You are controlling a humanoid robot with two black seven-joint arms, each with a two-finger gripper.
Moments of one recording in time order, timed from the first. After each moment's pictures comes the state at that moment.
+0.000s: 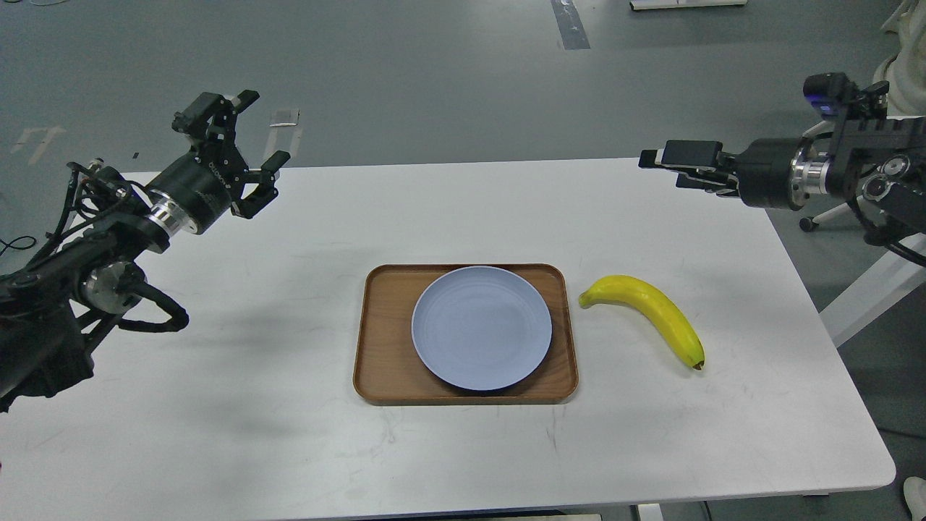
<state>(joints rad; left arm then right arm) -0.85 0.45 -0.40 -0.64 0.14 -0.49 -0.49 1.23 -0.68 -0.08 0.81 -1.09 0.49 0.49</state>
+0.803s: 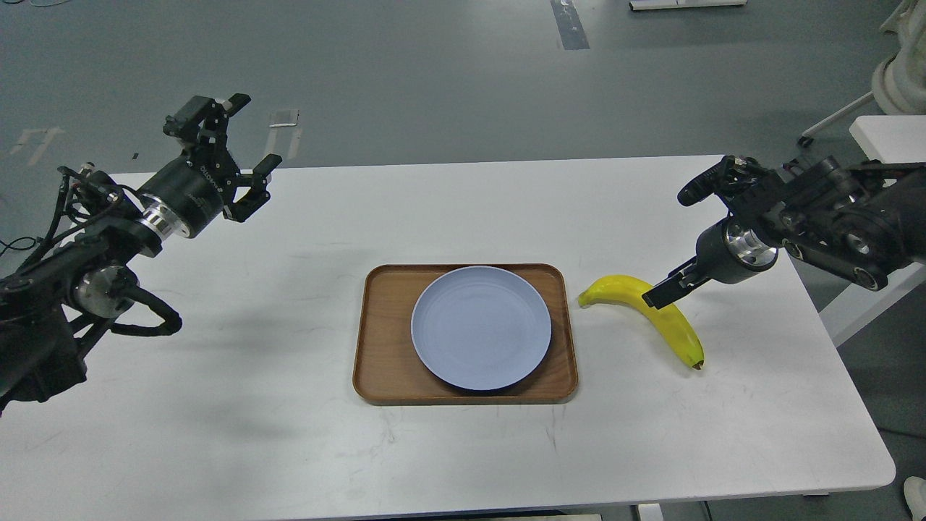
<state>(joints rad) -0.84 0.46 -0.40 -0.64 0.15 -0.49 -0.49 1.33 -0.45 -0.59 0.74 -1.41 0.49 0.49</state>
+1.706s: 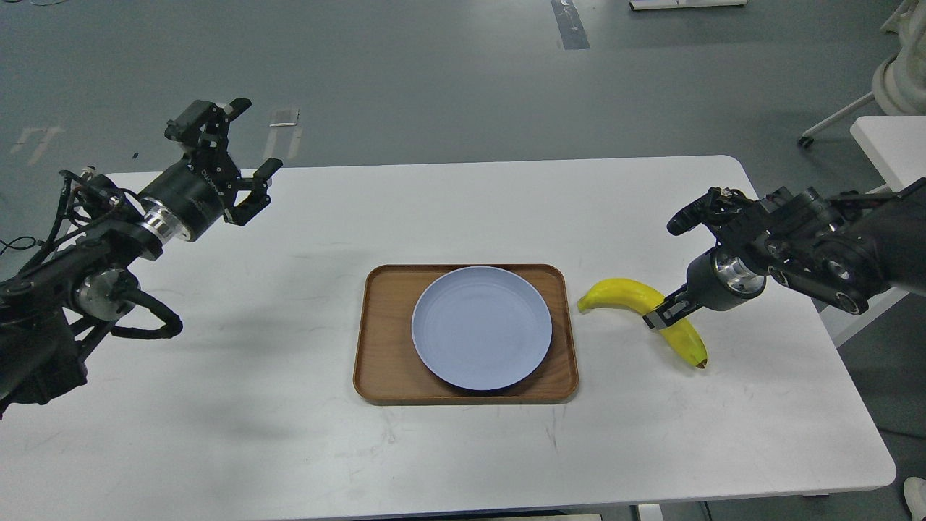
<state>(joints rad) -0.83 0.46 -0.40 -0.64 0.15 -0.49 -0.49 1.28 -0.42 -0.59 0.74 -1.41 0.49 0.49</state>
